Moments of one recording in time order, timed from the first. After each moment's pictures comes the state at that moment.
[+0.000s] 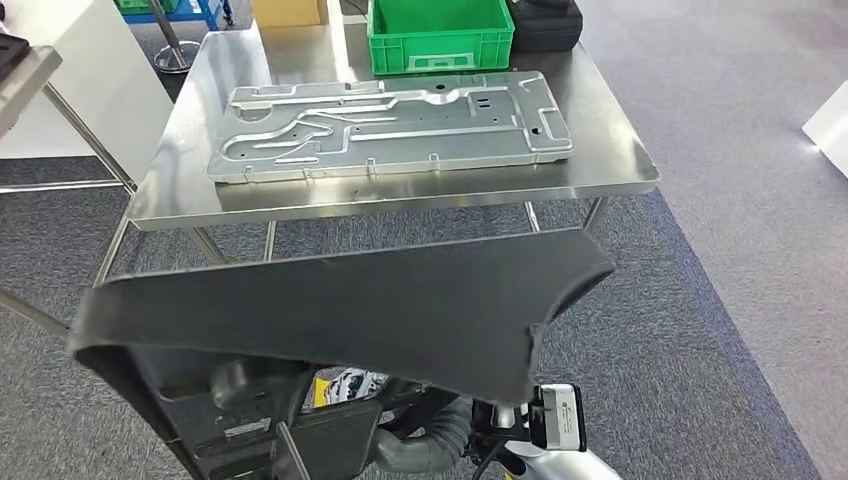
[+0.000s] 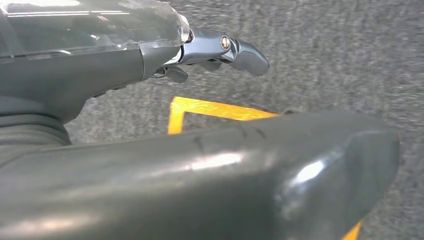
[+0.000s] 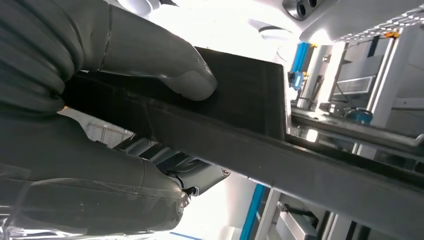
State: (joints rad) left arm -0.08 0.04 1.32 -0.22 -0.95 -0.05 -0.42; right arm -0.34 -0.03 0.80 -1.60 -0.18 0.46 -0.69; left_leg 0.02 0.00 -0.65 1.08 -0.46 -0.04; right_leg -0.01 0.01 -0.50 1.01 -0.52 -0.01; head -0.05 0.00
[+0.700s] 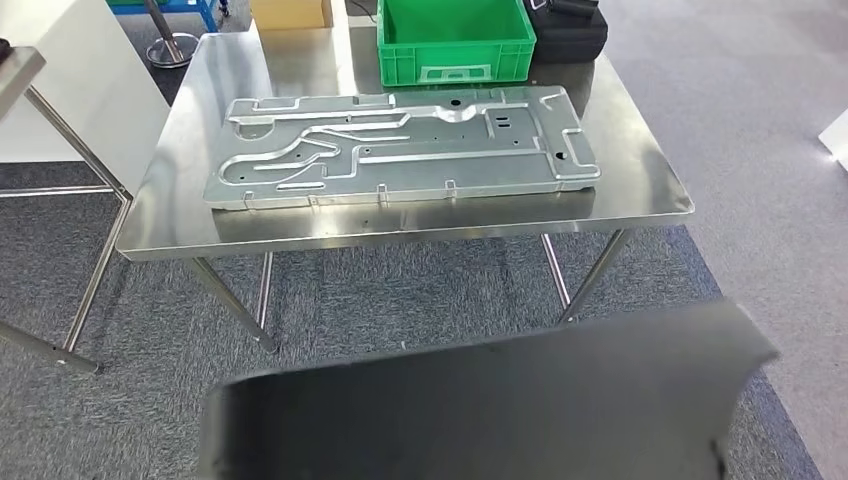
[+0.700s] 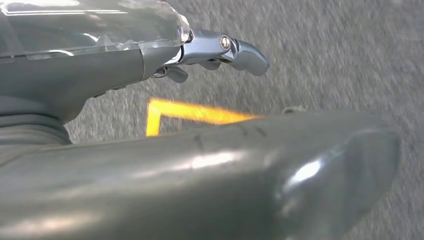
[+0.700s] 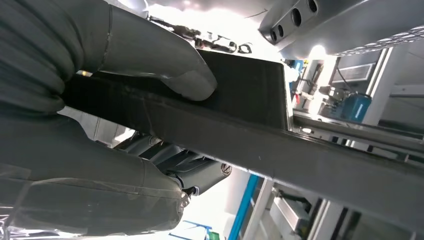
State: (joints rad) left arm -0.09 0.03 1.32 -0.22 -0.97 -0.05 -0.43; right arm -0.24 -0.03 0.69 -1.71 -0.12 0.52 -0.69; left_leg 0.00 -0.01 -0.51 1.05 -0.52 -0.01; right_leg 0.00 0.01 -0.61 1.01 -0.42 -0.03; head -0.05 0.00
